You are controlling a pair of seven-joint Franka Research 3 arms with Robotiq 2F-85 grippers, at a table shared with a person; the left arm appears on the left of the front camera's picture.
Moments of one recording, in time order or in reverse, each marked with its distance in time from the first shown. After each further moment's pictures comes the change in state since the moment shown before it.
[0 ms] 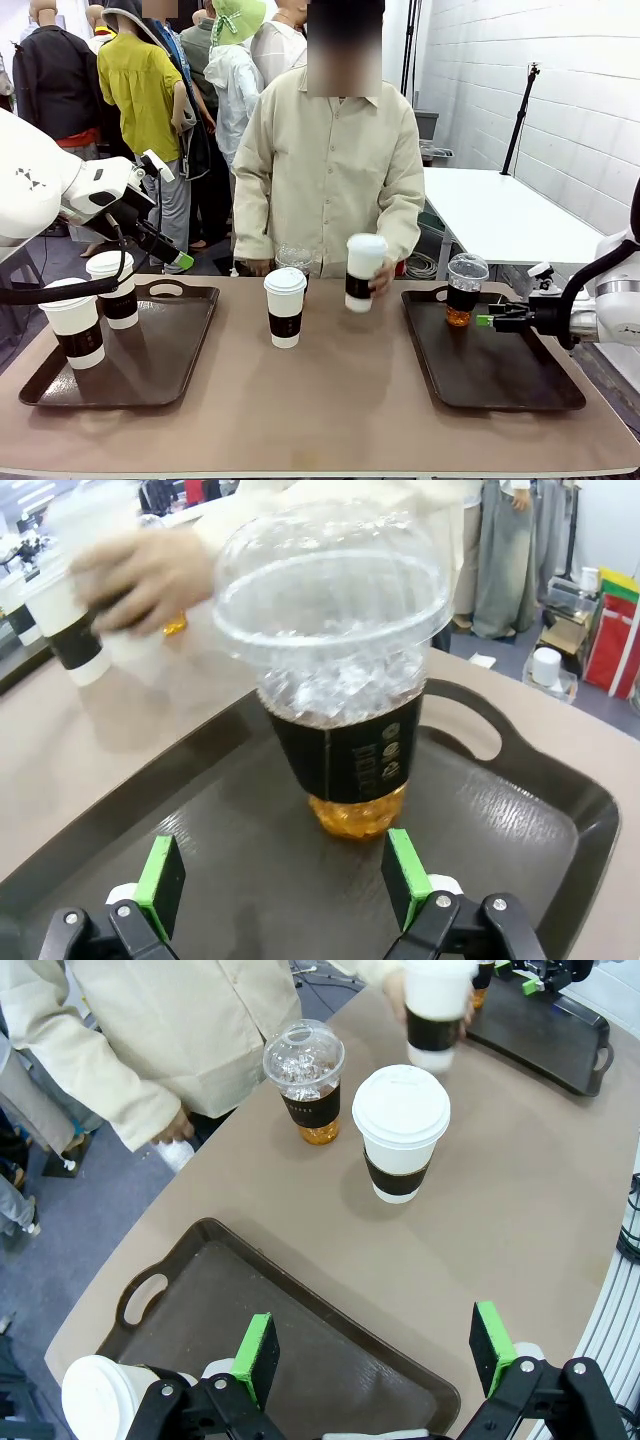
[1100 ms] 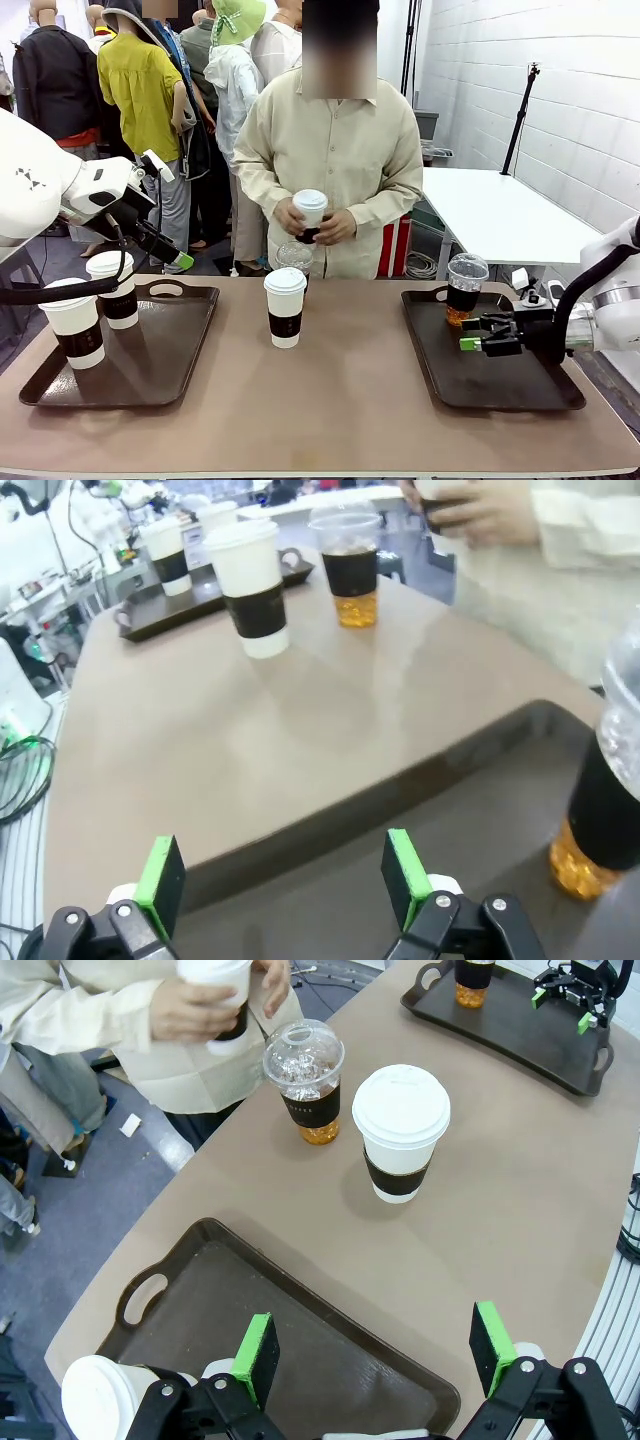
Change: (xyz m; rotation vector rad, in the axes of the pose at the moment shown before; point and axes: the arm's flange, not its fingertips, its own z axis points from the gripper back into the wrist) left arm 0.000 0.000 0.000 0.000 0.000 0.000; right arm 0.006 0.096 -0.018 0.313 0.035 0.132
